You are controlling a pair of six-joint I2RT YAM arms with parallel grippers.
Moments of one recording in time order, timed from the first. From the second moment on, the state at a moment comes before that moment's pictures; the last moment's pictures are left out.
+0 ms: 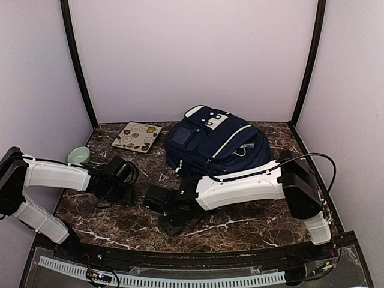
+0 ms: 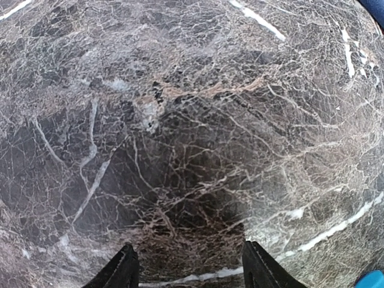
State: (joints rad) left arm -0.64 1.41 0.62 -0.39 -0.25 -0.57; right arm 1.36 2.23 1.75 -0.79 0.17 0.53
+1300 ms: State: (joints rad) left arm -0.64 1.29 0.68 -0.36 -0.22 -0.51; right arm 1.35 2.29 1.84 -0.93 0.19 0.57
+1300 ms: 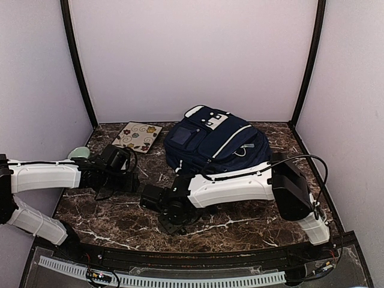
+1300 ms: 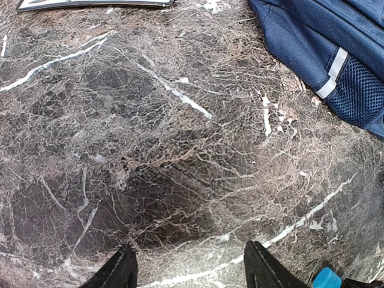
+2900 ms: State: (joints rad) left arm -1.05 2.22 1.92 -0.28 -0.40 0.29; right arm 0.46 1.34 0.66 0.20 -0.30 0.90
